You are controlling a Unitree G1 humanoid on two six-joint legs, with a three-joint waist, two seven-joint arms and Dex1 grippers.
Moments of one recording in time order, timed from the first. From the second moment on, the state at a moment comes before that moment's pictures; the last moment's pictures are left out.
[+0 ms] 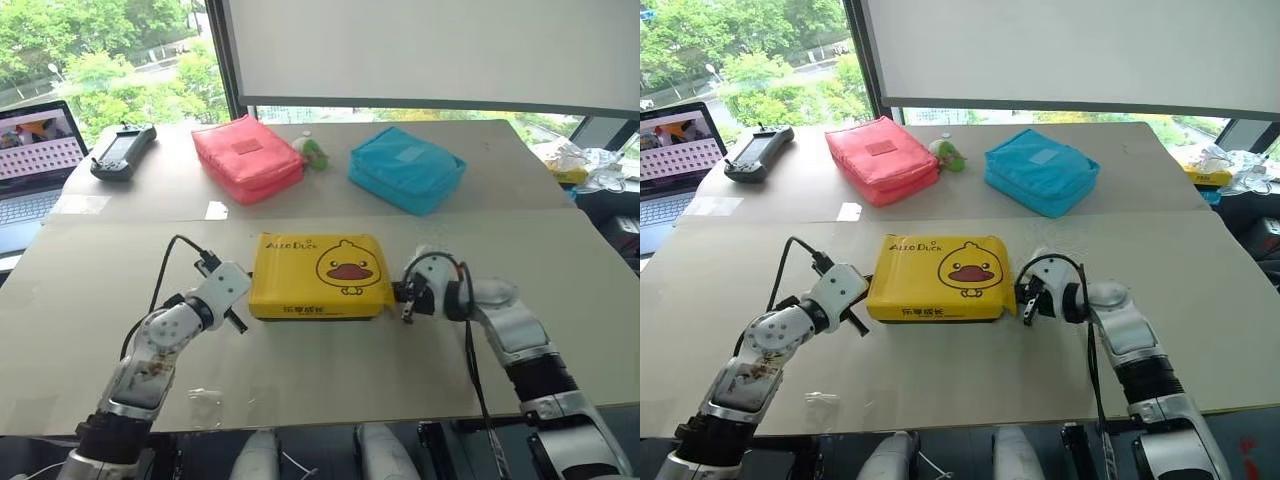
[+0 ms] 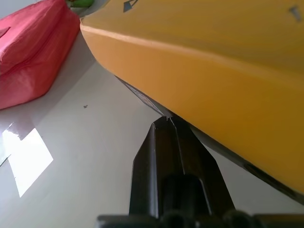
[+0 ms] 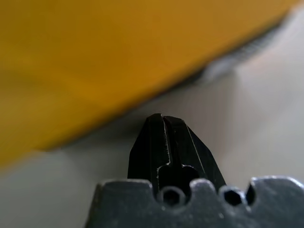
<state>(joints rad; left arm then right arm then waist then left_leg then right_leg) -0.16 0.59 -0.08 -0.22 0.05 0.26 -0.57 -0.49 -0.54 0.17 0.19 0.14 0.29 1.04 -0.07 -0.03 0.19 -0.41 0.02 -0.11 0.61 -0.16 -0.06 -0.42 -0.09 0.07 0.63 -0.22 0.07</state>
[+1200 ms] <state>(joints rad) 0.04 1.04 0.38 -0.61 -0.56 0.81 -0.99 -0.39 -0.87 0.25 0.12 0.19 0.29 1.42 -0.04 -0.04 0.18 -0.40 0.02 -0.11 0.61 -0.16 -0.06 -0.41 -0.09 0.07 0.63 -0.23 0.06</state>
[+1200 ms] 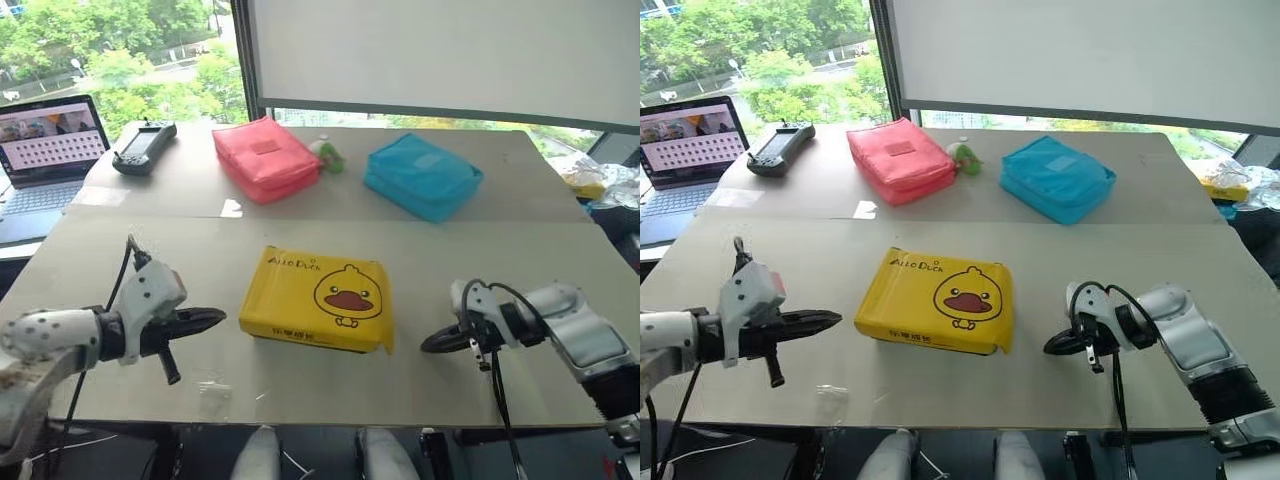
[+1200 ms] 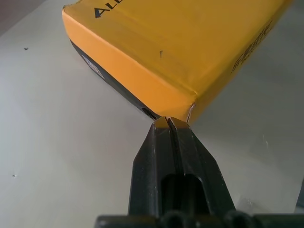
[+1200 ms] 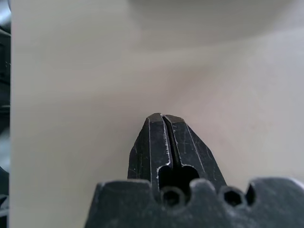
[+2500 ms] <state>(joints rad) -0.07 1.14 0.78 -0.67 -1.15 1.05 -0.97 -0.97 -0.32 0.02 0.41 0.40 0.51 0.84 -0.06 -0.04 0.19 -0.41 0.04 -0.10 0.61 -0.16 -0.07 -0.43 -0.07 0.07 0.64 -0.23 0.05</state>
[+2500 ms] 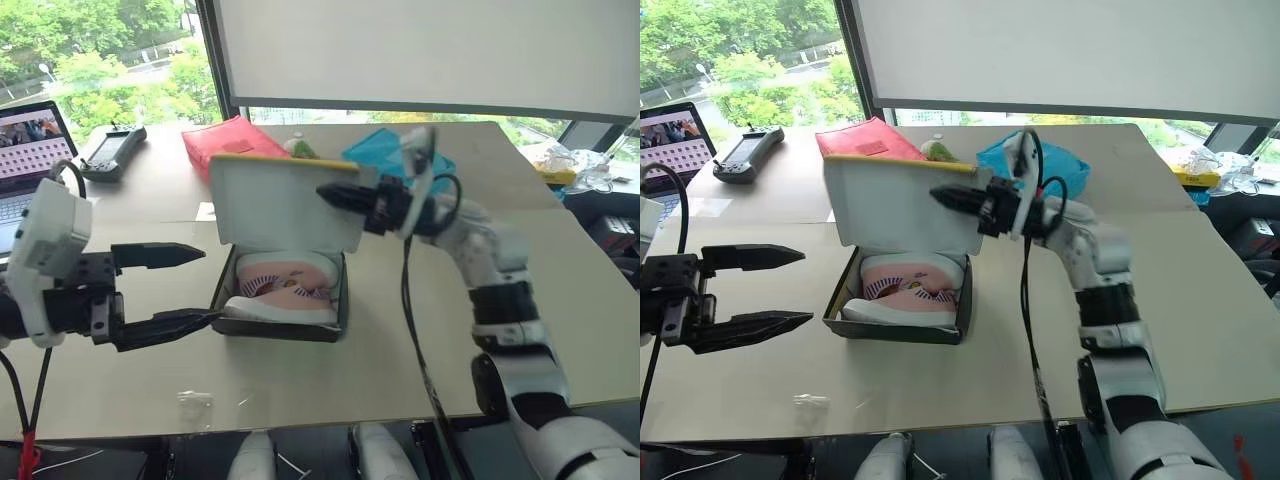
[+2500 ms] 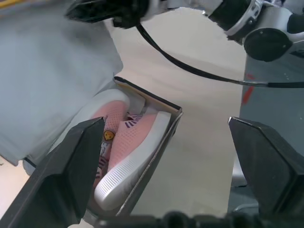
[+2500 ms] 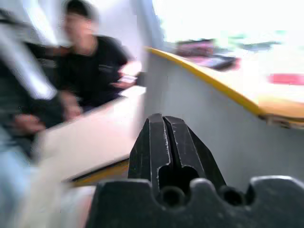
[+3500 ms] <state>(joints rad) 0.19 1.18 0.73 -0.70 -0.75 0.91 -1.03 -0.94 -0.32 0.49 0.22 0.18 0.55 1.18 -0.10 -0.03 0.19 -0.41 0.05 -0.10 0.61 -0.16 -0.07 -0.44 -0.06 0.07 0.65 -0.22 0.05</state>
